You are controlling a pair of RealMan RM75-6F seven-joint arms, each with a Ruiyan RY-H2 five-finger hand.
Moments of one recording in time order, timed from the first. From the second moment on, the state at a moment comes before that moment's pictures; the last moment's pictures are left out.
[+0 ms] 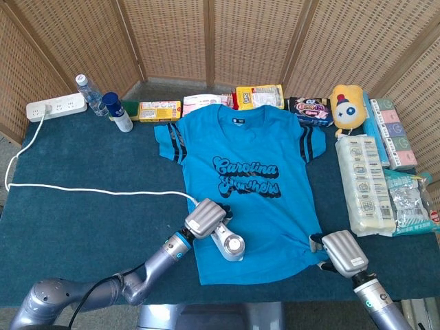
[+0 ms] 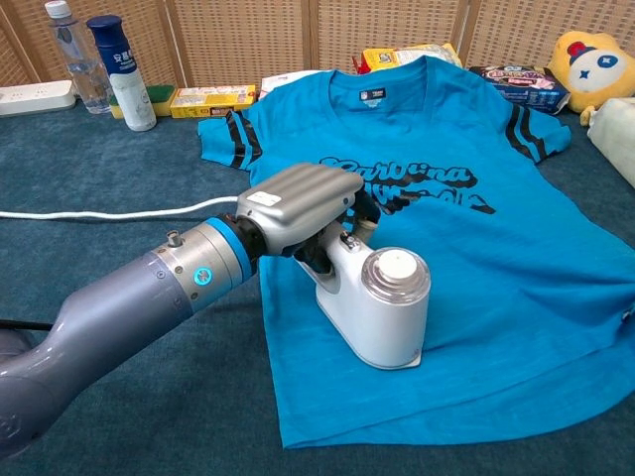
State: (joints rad) left arm -0.85 -2.03 -0.12 -1.05 1.50 1.04 0.13; right arm 0.27 -1.23 -0.08 -1.61 -1.64 1.26 -0.03
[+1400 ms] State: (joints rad) left arm -0.68 -1.70 -0.18 -1.04 1.34 1.11 0.01; right arm 0.29 -1.26 -0.05 -1.60 -1.58 1.21 -0.08
